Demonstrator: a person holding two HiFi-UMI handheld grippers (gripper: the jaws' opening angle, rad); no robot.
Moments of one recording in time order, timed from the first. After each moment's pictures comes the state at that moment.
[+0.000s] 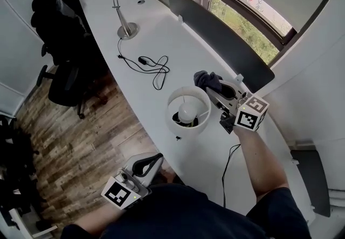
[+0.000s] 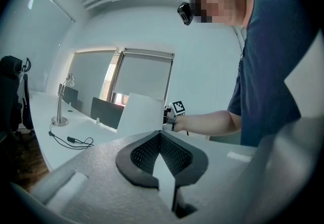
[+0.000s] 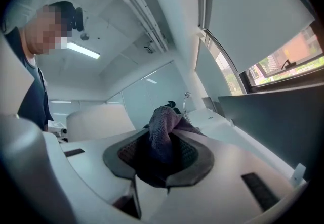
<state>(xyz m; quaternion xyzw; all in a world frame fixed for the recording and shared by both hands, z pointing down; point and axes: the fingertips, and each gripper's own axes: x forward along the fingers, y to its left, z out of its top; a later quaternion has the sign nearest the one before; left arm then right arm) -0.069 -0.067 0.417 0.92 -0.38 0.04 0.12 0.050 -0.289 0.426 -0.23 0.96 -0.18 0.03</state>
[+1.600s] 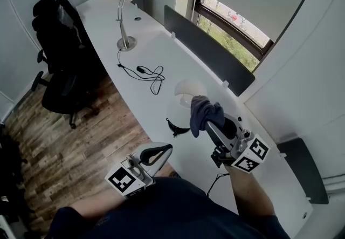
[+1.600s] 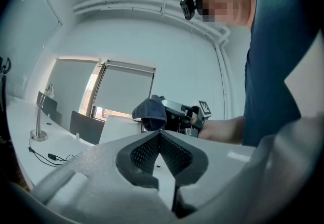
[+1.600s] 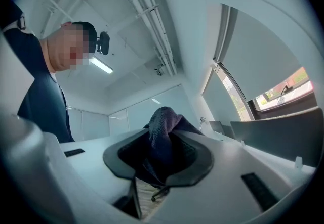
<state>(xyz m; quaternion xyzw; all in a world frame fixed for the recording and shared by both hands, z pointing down) -0.063 -0.024 0.357 0.96 -0.28 -0.03 0.07 0.030 -0.096 0.297 -0.25 0.95 -0.11 0.15</state>
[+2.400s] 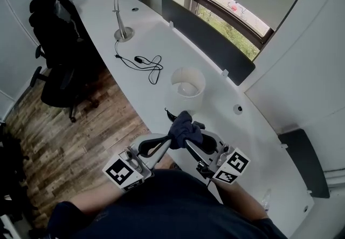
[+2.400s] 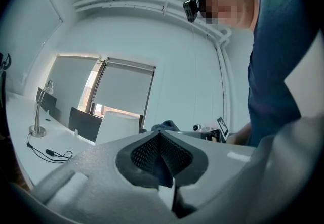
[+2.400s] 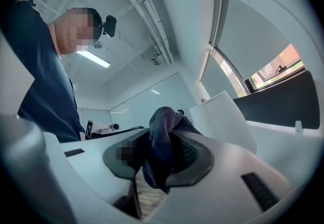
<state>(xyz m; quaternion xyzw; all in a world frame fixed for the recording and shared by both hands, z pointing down) -0.055 -0.022 0.355 0.96 -0.27 -0.05 0.06 -0.007 -0.034 0.381 -0.24 0.95 -0.15 0.10</state>
